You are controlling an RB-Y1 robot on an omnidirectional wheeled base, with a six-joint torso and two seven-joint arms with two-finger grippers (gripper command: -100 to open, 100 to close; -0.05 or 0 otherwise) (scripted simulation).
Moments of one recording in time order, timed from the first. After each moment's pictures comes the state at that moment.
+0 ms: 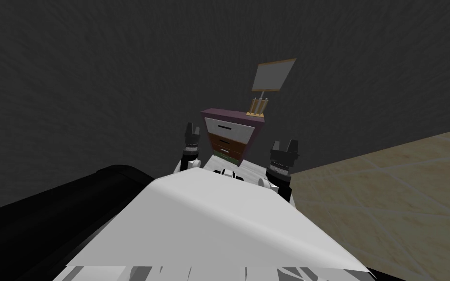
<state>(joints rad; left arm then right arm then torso) 0.50 0.04 0.04 -2.28 -0.04 -0.58 -0.11 0.50 -0.04 0.06 -2.22 -0.04 -0.58 -0.01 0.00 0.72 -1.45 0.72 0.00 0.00</state>
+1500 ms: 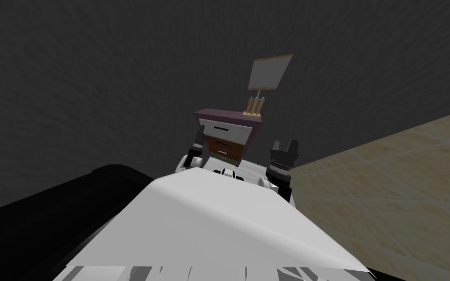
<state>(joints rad) 0.40 0.15 0.00 -2.21 -0.08 -0.28 -0.06 0.50 -0.04 0.06 -2.22 -0.04 -0.58 -0.01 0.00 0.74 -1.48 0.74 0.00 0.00</state>
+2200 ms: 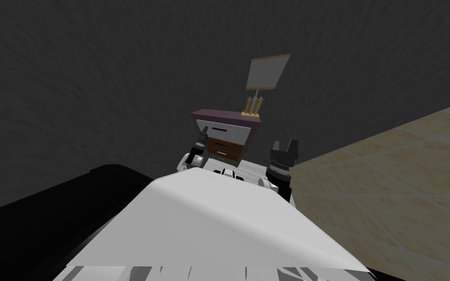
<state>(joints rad) 0.35 0.19 -0.01 -2.17 -0.09 -0.15 -0.04 0.50 -0.04 0.06 -2.22 -0.04 -0.58 -0.01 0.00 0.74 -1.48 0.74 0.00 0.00</state>
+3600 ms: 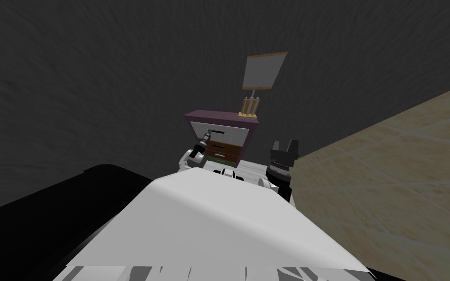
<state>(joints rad) 0.25 0.31 -0.05 -2.10 -0.12 0.13 0.01 0.50 -0.04 0.06 -2.22 -0.04 -0.58 -0.01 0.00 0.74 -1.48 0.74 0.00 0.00</state>
